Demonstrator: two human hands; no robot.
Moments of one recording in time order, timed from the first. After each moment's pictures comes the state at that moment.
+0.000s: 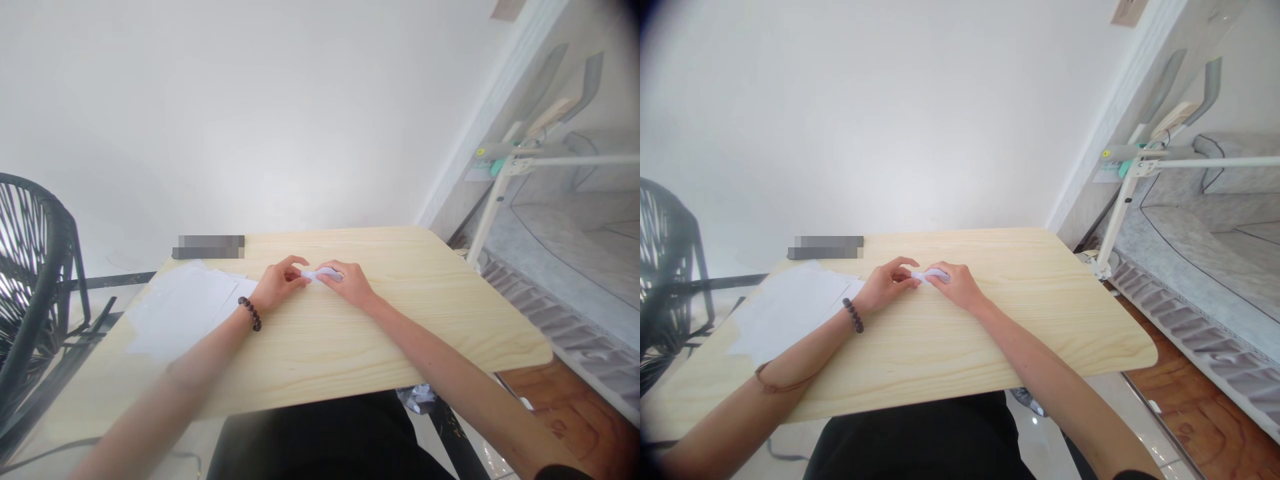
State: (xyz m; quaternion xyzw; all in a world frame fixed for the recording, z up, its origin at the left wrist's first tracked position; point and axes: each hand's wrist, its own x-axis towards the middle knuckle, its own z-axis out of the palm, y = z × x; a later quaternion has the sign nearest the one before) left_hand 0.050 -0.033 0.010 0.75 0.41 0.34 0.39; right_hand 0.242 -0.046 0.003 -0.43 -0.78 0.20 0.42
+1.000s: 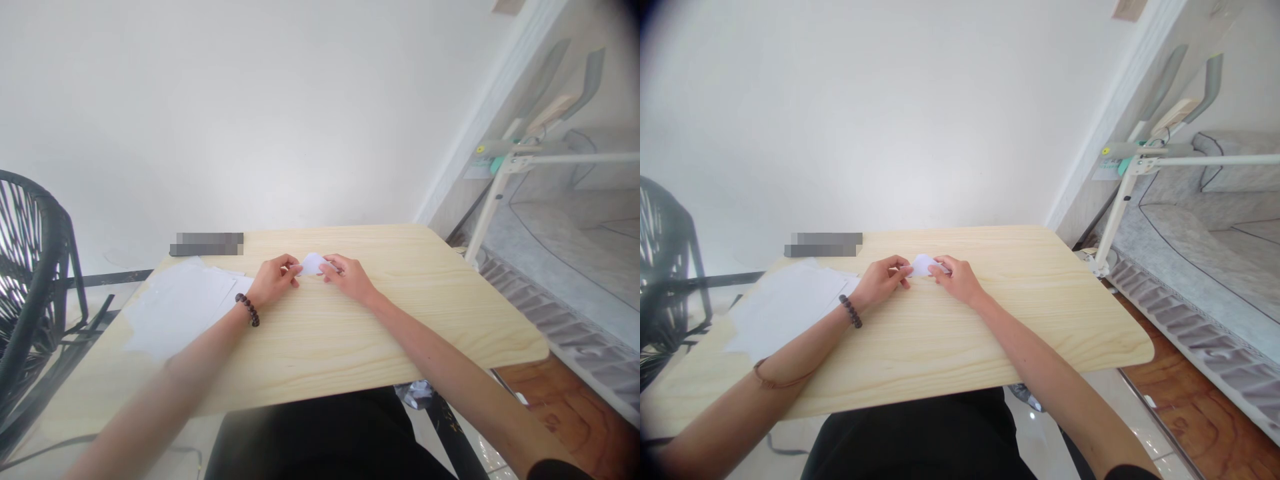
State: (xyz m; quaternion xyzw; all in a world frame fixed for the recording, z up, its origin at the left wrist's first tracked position) left_hand 0.050 -0.033 0.013 0.75 0.47 0.33 0.33; right_hand 0.245 -0.040 -0.004 -0.46 -0.72 0.32 0.41
